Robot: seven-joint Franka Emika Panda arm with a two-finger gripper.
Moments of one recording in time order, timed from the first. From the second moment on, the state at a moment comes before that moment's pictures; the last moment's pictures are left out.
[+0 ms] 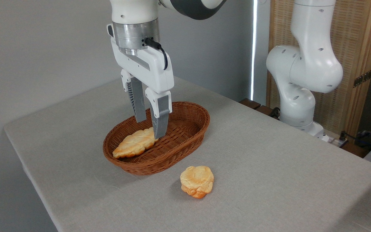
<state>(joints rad) -0.10 -0.12 0.02 -1.87 -0.04 1.83 0.79</state>
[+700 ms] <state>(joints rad) -0.10 -0.11 0.01 -1.87 -0.04 1.83 0.79</state>
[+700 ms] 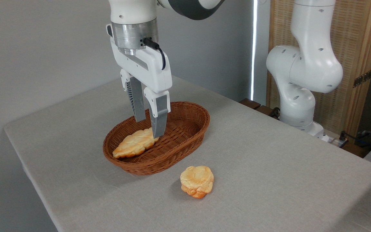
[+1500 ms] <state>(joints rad) -0.23 -0.04 -0.01 -1.88 -0.08 1.90 0.58</state>
